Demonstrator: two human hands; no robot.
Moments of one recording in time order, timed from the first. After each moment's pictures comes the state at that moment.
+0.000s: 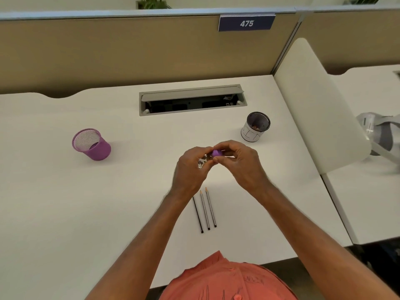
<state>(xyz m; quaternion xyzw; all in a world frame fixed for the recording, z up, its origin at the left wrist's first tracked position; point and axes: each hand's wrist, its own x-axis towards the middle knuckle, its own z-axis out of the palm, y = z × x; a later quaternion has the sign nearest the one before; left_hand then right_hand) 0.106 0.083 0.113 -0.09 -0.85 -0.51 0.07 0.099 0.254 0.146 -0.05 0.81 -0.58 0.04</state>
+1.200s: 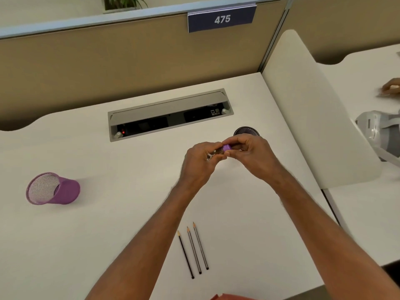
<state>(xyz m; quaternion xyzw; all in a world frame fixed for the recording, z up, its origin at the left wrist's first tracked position) -0.041 0.163 0.089 -0.12 -0.85 -0.51 -0.02 -0.035 0.345 0.133 0.01 0.84 -0.53 0.09</state>
